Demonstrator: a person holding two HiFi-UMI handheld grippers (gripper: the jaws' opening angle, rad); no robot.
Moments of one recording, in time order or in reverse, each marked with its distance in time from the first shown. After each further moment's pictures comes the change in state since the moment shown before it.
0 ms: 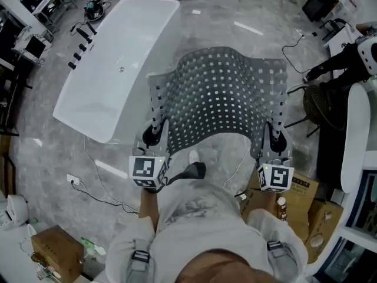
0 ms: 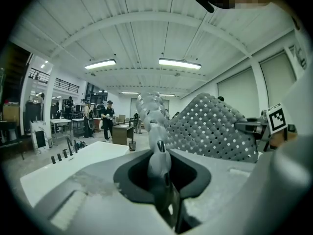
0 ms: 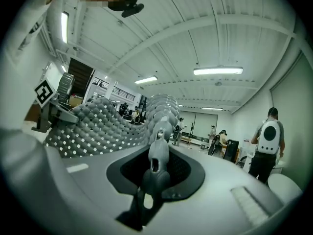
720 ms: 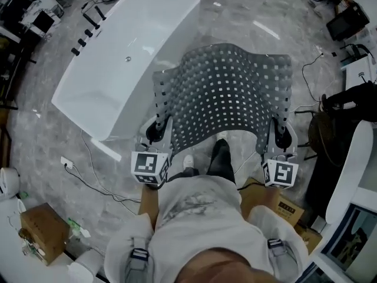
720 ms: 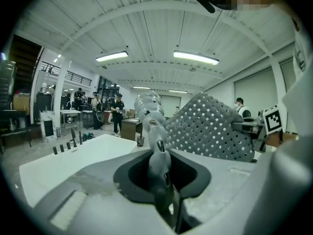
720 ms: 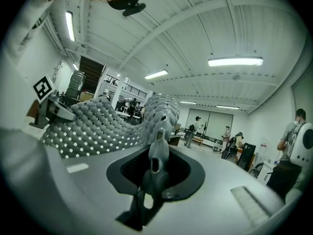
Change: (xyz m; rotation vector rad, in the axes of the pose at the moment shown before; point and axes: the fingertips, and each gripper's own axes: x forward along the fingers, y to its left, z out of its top) left arm 0.139 0.045 0.012 -0.096 0.044 0.106; right arm 0.194 -0.056 -0.007 -0.055 0.025 0.149
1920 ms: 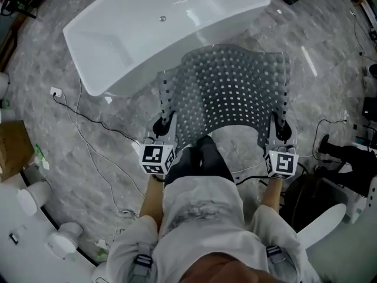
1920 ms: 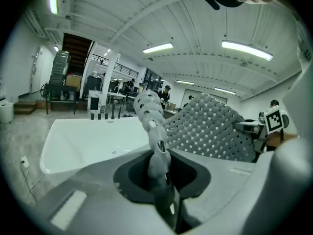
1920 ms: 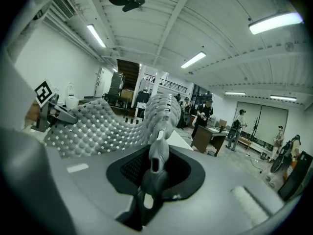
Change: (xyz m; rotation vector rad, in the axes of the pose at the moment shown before) left arm -0.106 -0.148 0.104 -0.346 -0.047 0.332; right arm -0.025 -0.110 0.182 -0.201 0.032 0.416
